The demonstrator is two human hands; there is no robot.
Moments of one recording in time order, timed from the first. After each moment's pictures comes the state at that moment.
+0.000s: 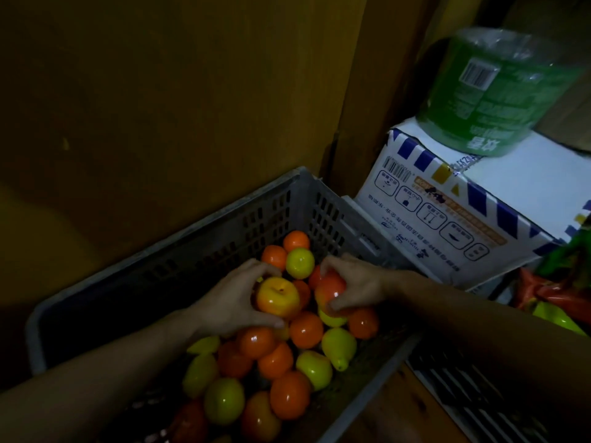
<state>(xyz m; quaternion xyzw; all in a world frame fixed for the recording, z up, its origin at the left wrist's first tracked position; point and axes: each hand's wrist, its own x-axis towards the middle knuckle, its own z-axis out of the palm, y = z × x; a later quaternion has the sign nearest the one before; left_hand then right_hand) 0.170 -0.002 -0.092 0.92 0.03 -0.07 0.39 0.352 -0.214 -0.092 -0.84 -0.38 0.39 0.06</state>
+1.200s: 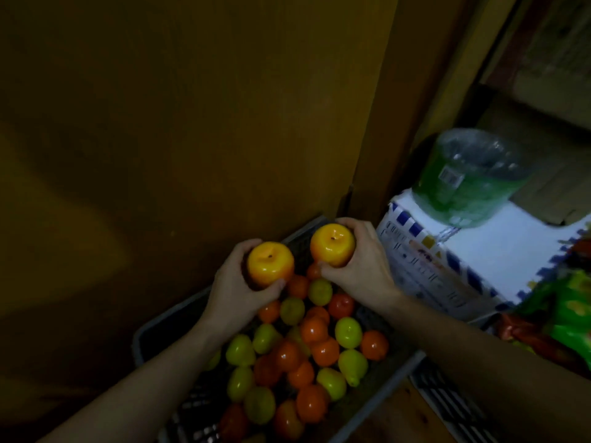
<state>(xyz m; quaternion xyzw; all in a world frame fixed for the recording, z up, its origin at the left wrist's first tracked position) 0.157 0.021 0.026 0.82 0.23 0.17 0.50 0.320 -0.168 0.046 -0.85 -0.30 0.08 0.42</state>
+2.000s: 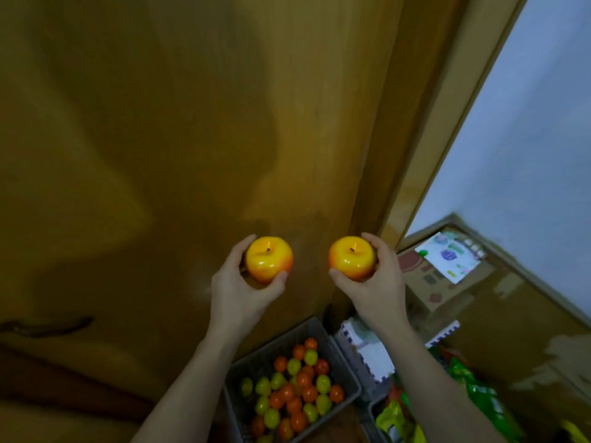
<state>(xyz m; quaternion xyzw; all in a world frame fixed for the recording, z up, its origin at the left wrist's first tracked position) 0.106 -0.042 0.725 0.79 0.30 0.30 0.44 0.261 -0.222 0.721 -0.81 -0.24 0.04 0.53</state>
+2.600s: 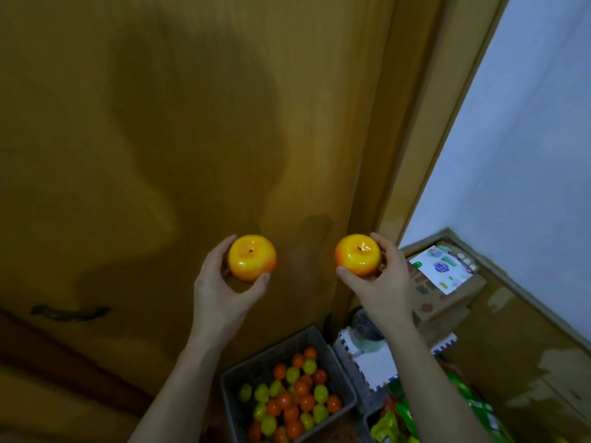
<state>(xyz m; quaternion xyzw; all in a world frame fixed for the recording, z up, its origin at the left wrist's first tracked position) 0.072 -0.076 0.773 0.77 0.31 0.35 0.43 0.264 -0.260 0.764 -0.79 -0.25 0.02 0.56</state>
